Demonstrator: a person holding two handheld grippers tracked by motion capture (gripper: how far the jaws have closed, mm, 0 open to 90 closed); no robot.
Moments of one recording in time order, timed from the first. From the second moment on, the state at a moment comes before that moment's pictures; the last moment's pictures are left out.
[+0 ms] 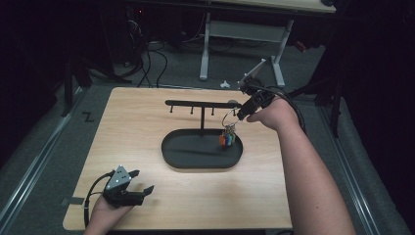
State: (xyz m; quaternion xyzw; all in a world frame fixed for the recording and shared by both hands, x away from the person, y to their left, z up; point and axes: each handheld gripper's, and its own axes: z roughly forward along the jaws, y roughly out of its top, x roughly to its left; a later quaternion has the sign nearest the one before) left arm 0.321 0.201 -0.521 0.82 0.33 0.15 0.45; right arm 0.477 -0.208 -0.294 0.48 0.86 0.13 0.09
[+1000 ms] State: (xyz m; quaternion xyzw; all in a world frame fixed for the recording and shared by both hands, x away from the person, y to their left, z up) left arm 0.322 0.197 -0.522 0.82 0.33 0.15 0.44; right arm 0.431 -0.237 -0.362 0.51 0.84 0.14 0.08
